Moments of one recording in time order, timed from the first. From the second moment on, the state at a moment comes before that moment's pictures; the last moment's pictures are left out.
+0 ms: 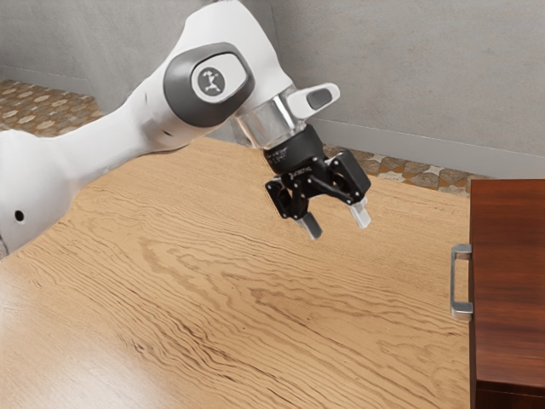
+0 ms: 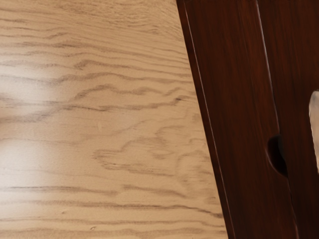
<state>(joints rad) 0.13 0.27 -0.21 -1.32 -0.41 1.61 -0.19</state>
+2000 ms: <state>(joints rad) -0.01 0.27 -0.18 -1.51 -0.46 1.95 -0.31</state>
